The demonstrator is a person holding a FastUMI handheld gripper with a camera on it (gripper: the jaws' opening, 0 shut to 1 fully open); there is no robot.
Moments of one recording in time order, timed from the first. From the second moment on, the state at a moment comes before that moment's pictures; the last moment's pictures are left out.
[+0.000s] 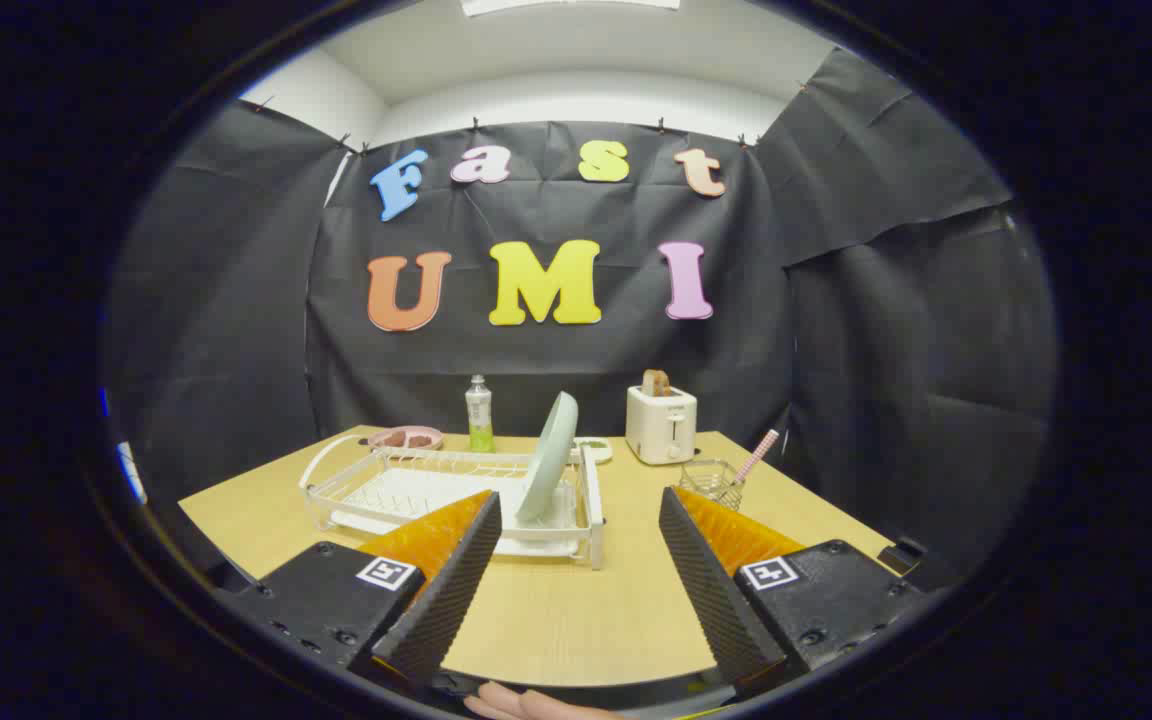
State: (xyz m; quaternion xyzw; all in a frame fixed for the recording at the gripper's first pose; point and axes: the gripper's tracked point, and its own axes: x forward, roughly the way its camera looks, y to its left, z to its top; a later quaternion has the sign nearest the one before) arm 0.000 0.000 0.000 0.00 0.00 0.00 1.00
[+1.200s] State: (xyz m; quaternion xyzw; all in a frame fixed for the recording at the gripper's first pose) arm 0.011 -0.030 0.010 0.00 -0.01 -0.03 1.00
